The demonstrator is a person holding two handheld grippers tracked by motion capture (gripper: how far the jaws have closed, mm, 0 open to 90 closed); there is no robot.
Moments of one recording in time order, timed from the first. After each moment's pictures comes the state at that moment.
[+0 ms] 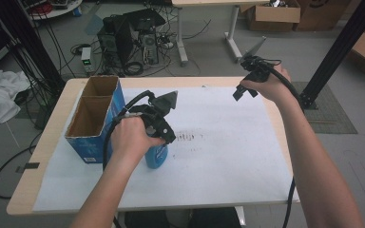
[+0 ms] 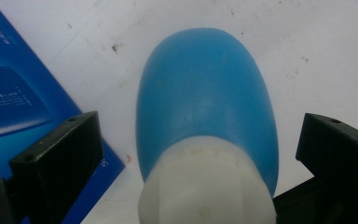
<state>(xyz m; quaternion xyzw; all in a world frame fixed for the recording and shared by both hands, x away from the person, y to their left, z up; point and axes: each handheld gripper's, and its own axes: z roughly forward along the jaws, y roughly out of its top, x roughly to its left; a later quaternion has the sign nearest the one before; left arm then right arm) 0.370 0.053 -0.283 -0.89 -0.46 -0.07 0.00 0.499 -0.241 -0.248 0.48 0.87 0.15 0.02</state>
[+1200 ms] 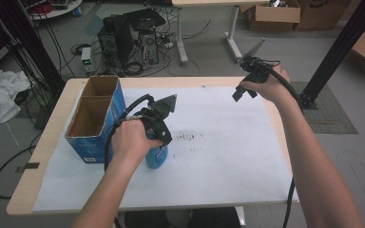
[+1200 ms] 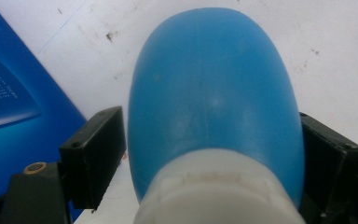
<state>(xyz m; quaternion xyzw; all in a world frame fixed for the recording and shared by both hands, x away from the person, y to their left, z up) 0.372 0.056 -0.295 -0.88 -0.47 -0.06 0.01 0.500 -0.240 -0.252 0.48 0.87 0.14 0.02</state>
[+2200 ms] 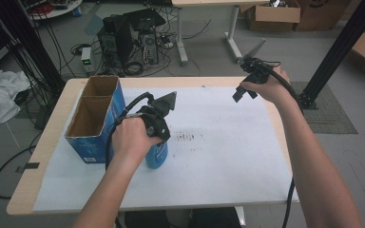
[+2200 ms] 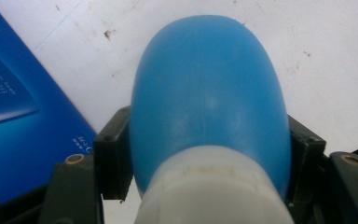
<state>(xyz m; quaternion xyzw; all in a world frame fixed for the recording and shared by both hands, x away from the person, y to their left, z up) 0.374 0.054 -0.289 -0.88 -0.47 -0.05 0.01 0.500 -0.241 -0.254 0.48 0.87 0.15 0.02</state>
